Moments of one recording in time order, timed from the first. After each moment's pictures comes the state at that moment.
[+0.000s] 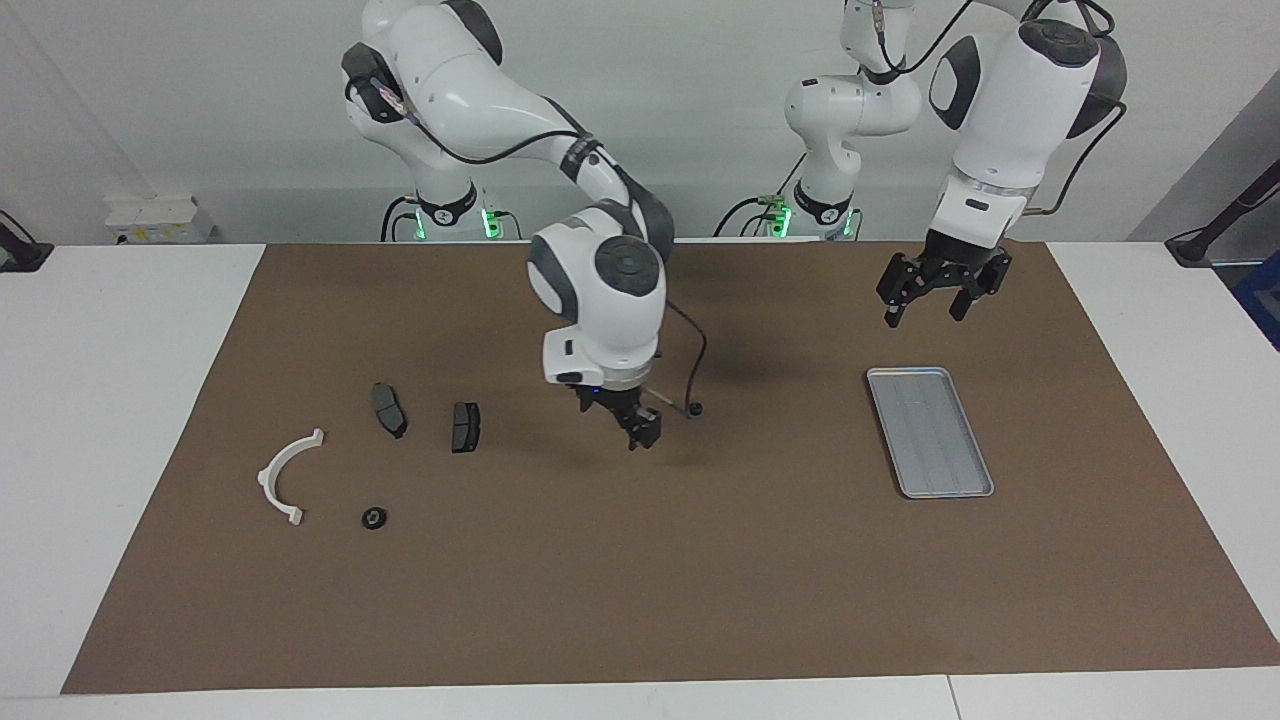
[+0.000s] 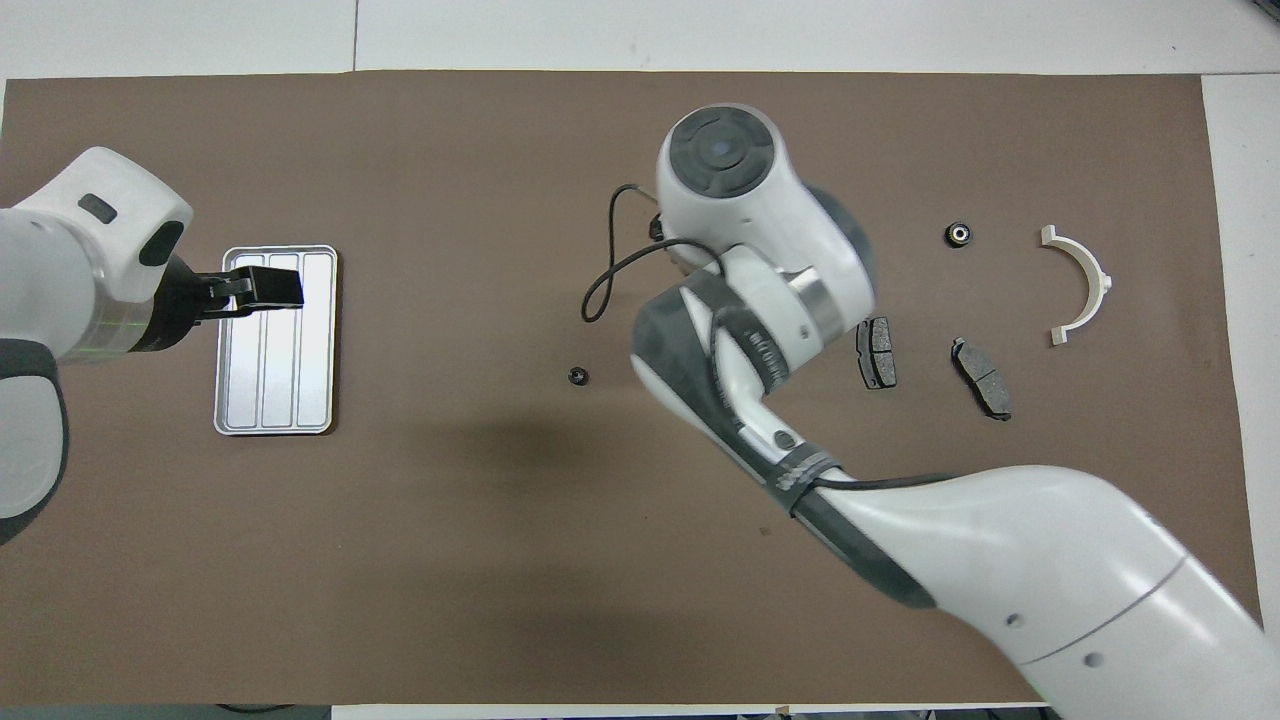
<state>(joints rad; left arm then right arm) -0.12 -0.10 -0.11 -1.91 -0.01 1.99 -0.31 0.21 0.57 0.28 -1.33 -0.21 1.82 1.19</state>
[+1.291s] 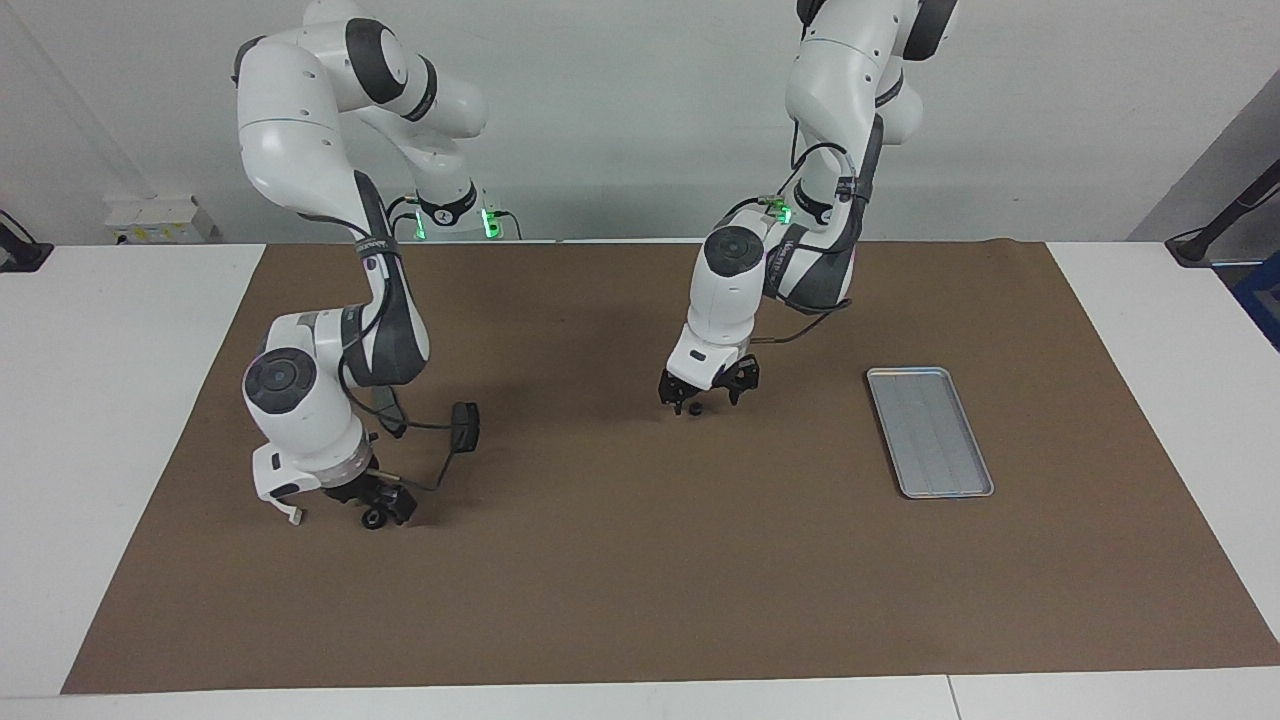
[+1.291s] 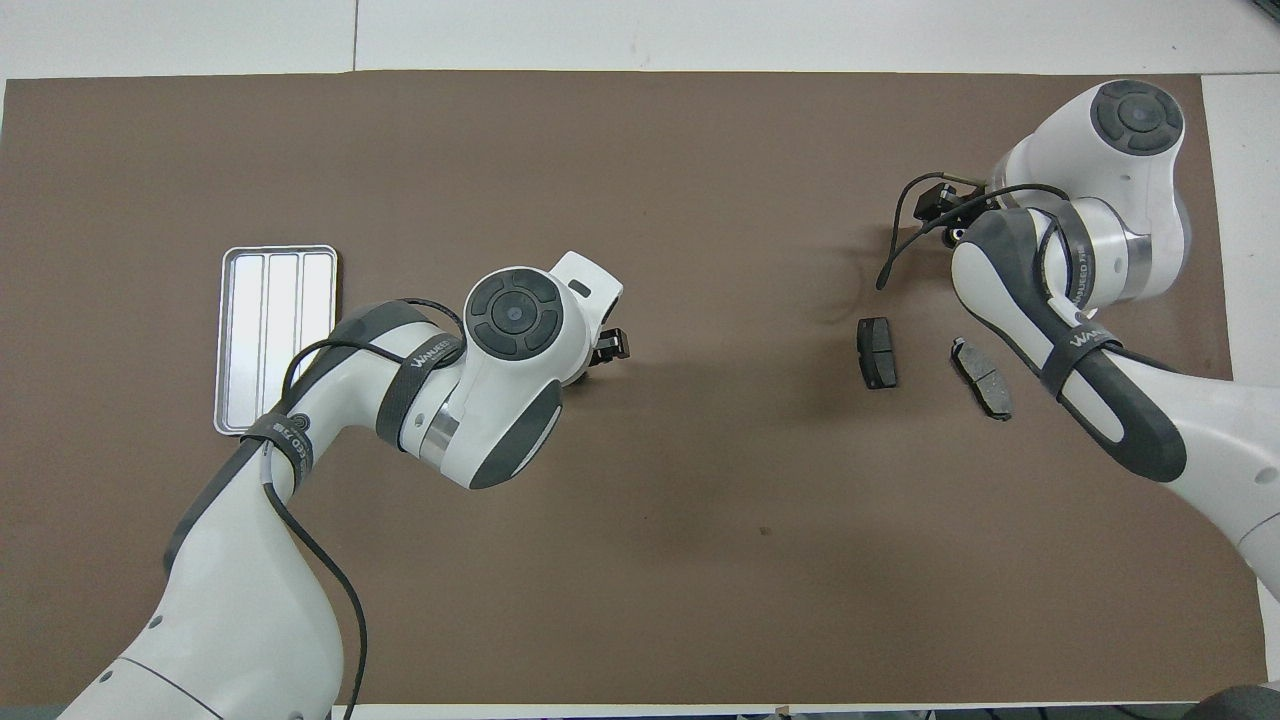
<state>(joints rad) -0.51 0.37 -0.12 -1.88 0.06 2.27 -0.75 -0.23 0.62 0.28 -1.59 -0.26 2.20 0.52</state>
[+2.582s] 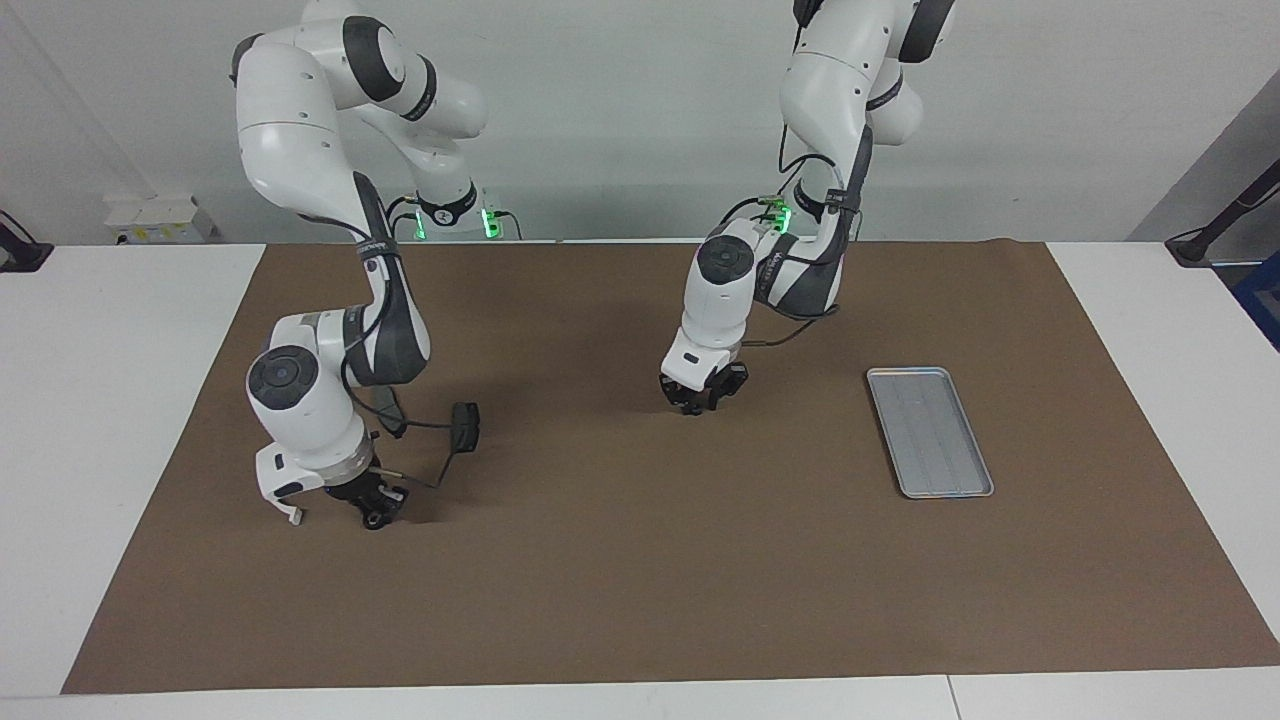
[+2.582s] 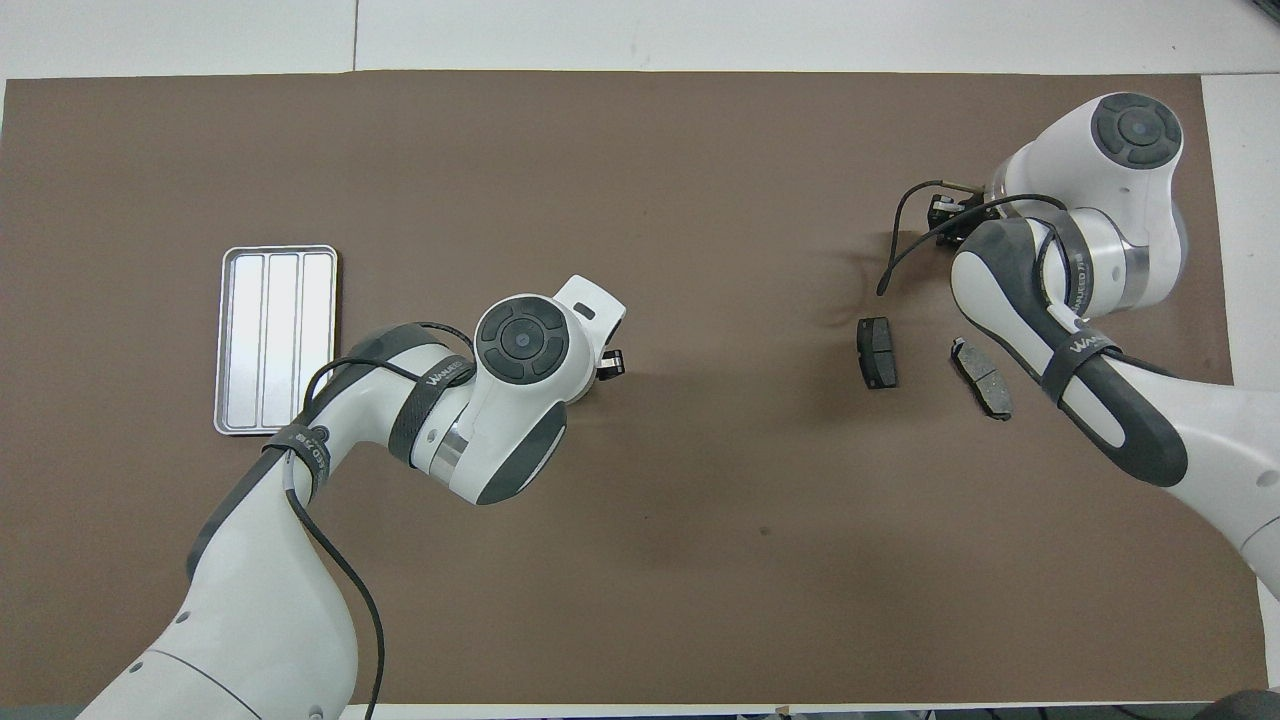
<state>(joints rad) -0.52 0.37 -0.11 -1.95 0.06 2.34 -0.76 -0.24 0.61 0.29 -1.60 -0.26 2.21 0.49</state>
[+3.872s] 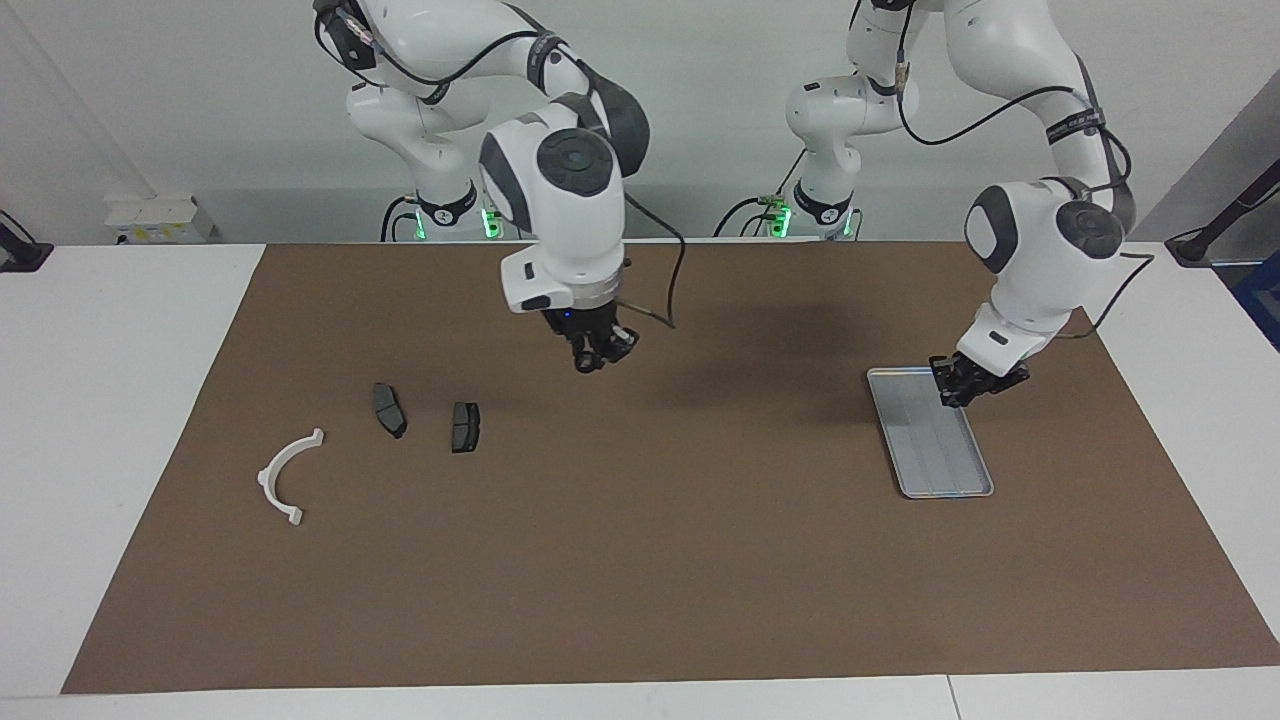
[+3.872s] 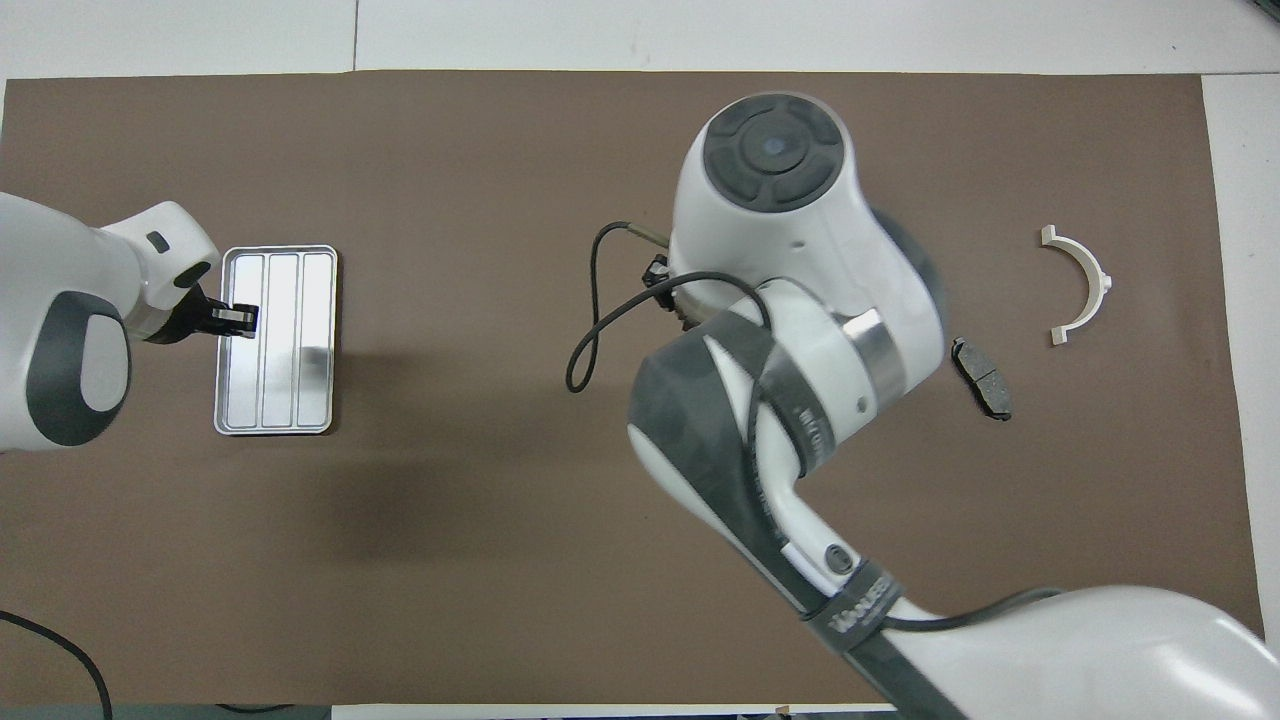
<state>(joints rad) 0.08 0.15 -0.09 -2.07 0.04 2.24 0.13 0.31 0.40 0.33 -1.42 -0.09 1.76 1.27</state>
